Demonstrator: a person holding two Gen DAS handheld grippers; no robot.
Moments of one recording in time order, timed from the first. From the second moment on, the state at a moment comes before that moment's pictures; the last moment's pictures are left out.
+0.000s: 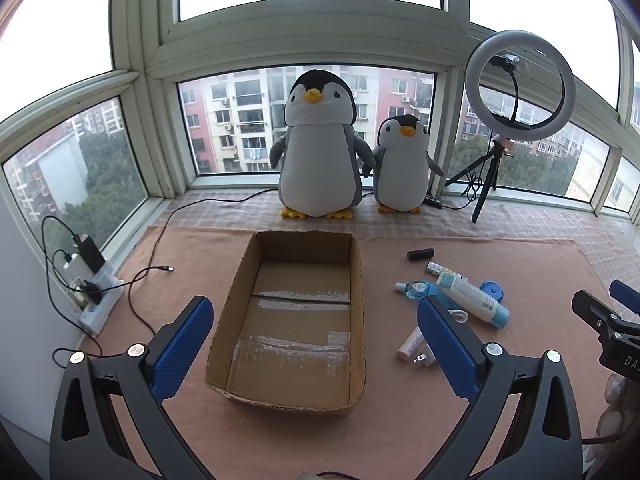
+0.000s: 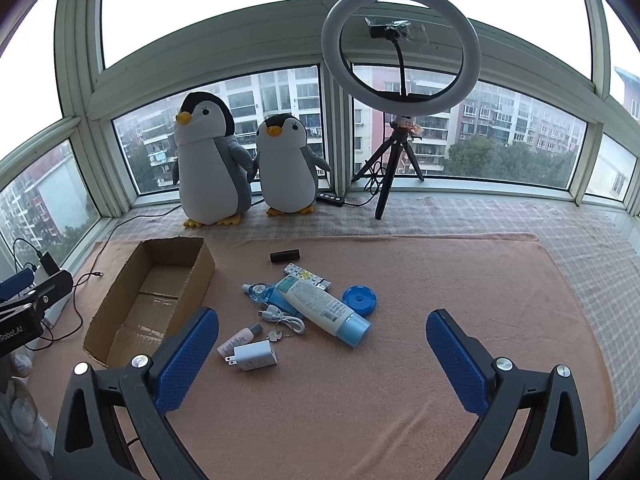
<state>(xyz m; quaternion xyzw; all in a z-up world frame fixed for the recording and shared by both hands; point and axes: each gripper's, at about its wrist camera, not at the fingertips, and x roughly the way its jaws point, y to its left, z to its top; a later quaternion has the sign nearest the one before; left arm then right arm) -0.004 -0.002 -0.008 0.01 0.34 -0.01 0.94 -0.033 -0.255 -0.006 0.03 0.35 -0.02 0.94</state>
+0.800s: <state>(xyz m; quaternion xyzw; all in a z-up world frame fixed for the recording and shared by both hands) -0.002 -0.003 -0.005 0.01 0.34 -0.01 0.94 -0.032 -0.255 -0.006 0.03 0.35 -0.02 0.94</state>
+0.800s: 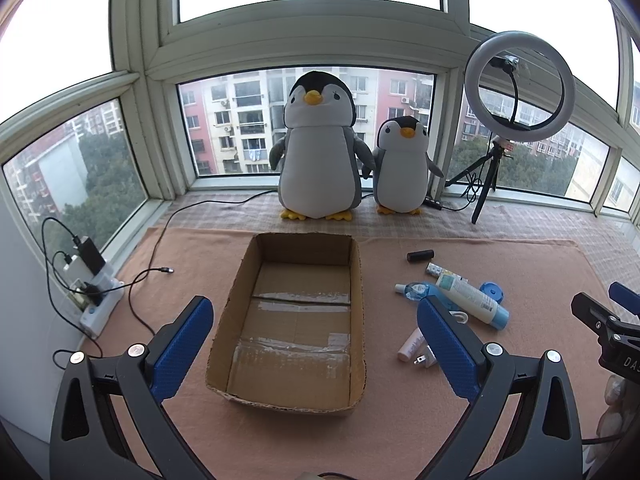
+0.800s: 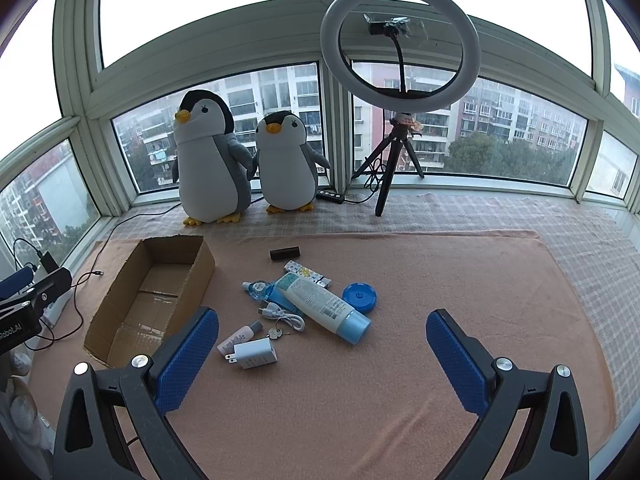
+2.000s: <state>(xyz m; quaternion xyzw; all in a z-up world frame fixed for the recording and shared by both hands) 0.007 0.006 -0.019 0.01 0.35 0.00 0.94 -0.032 -0.255 -0.018 0.03 0.36 -0.02 0.93</state>
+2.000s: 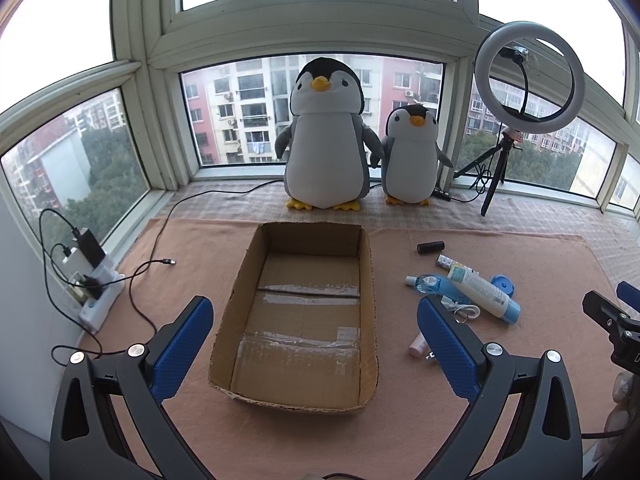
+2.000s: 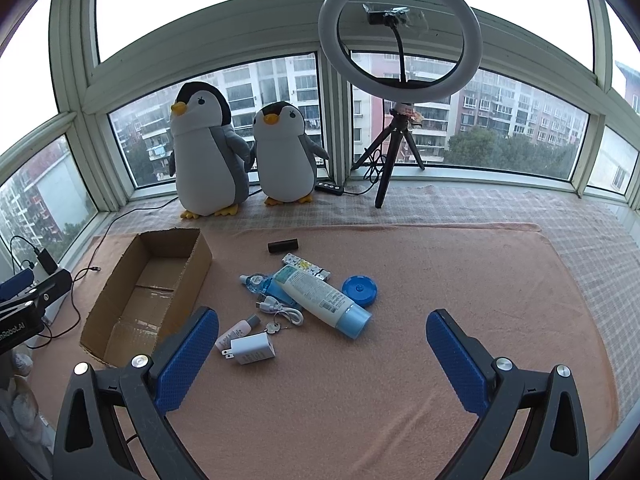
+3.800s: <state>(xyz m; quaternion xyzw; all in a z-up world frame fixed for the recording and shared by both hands) 0.066 0.091 -0.181 0.00 0.49 0.10 0.87 0.036 -0.187 -0.134 -0.06 0.45 0.12 0.88</state>
